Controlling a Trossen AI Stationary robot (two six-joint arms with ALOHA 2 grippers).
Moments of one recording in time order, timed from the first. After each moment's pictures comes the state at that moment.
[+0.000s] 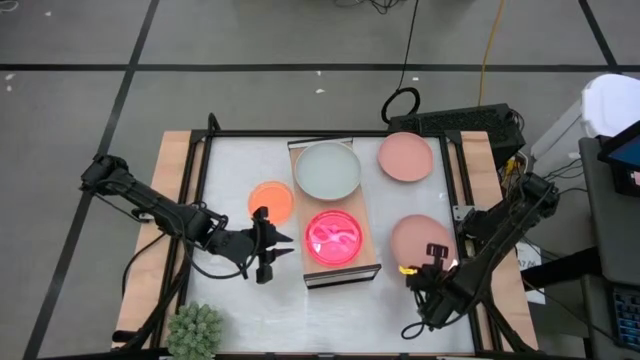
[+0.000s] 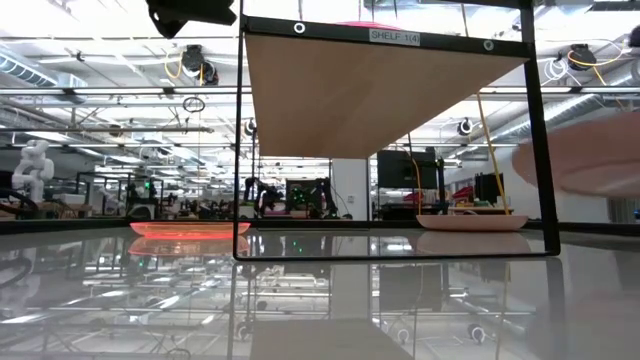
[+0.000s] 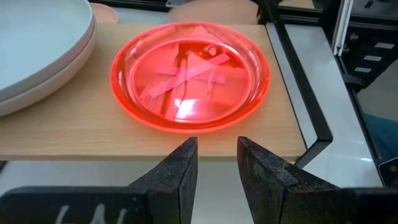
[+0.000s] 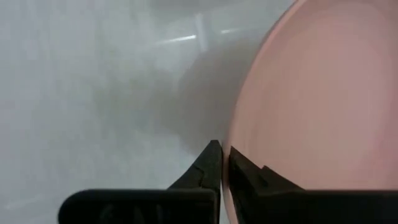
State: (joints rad) left arm -0.46 1.27 0.94 -0.29 -0.45 -0.37; right arm 0.86 1.51 1.08 -1.22 0.26 1.05
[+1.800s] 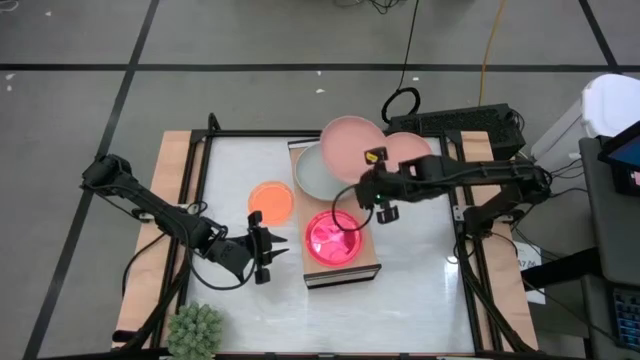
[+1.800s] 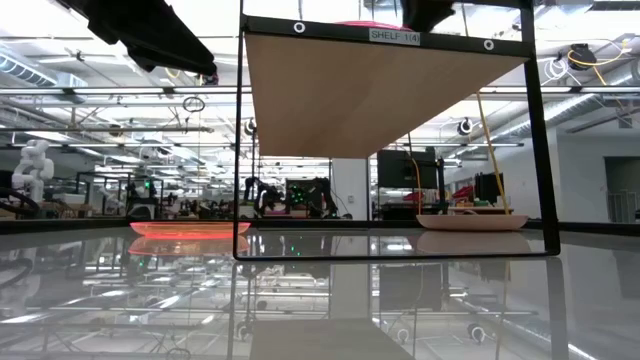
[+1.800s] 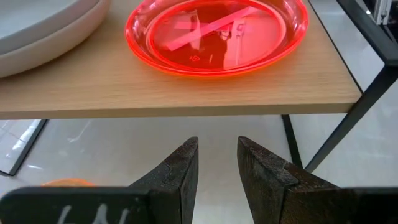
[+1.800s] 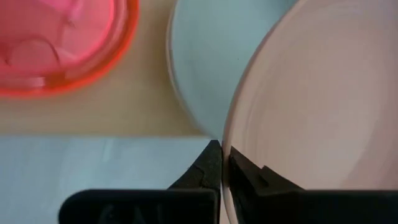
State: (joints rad) left arm -0.52 1.27 0.76 -0.16 -0.59 -0.36; right arm 0.07 1.52 1.58 -1.16 0.46 -0.38
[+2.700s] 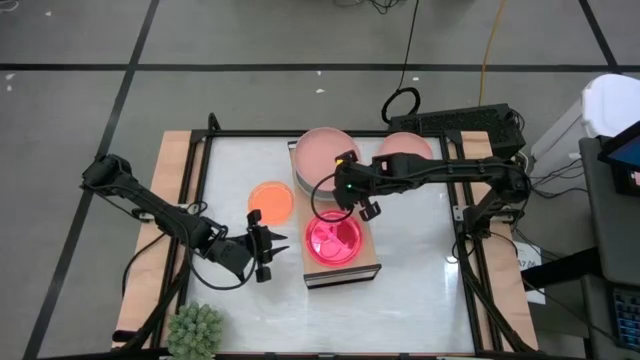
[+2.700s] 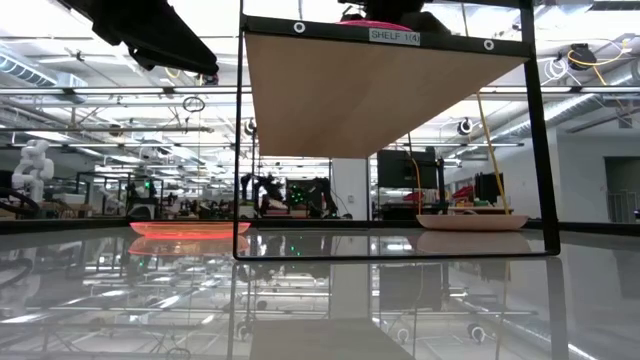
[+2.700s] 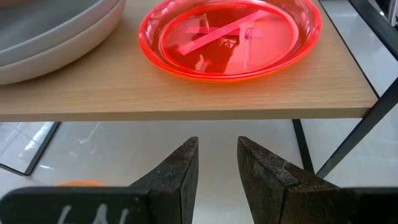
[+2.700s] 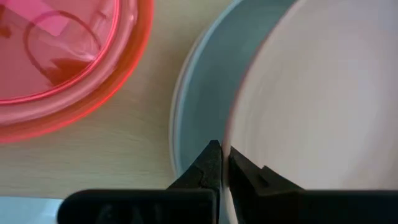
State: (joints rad) left arm -0.52 1.27 0.76 -0.16 -0.63 -0.35; right arm -0.04 1.67 1.58 -0.98 0.28 -0.66
